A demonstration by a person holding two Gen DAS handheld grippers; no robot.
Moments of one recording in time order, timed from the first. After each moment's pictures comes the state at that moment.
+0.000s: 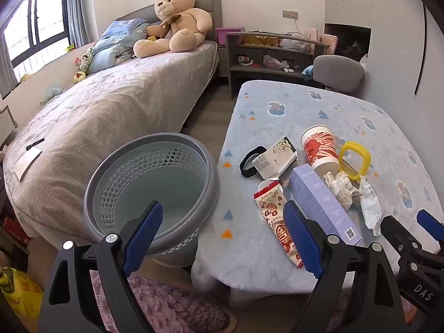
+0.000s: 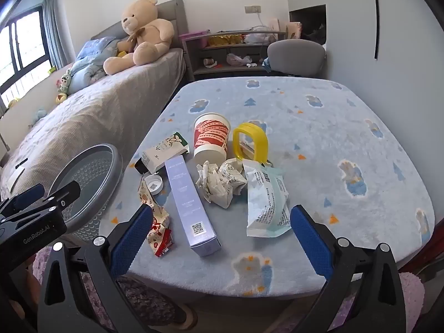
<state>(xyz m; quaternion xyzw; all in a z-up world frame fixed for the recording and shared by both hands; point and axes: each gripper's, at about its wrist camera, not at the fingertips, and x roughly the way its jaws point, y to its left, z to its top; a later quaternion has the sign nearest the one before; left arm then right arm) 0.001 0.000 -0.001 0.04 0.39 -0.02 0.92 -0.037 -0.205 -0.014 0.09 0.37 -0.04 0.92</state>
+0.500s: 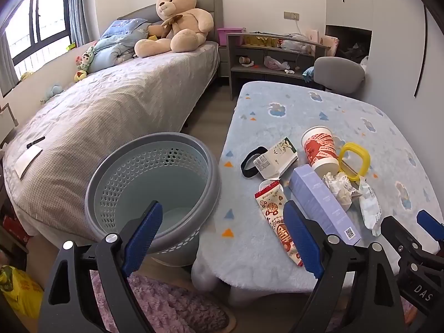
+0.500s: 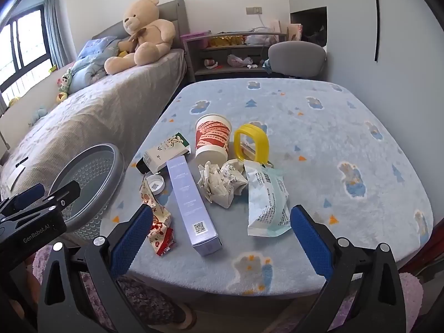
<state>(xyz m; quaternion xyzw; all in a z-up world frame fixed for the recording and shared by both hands) 0.000 0.003 0.000 0.04 0.39 -0.02 0.92 -0.039 -0.203 -0.011 0.09 0.37 -0.05 0.92</state>
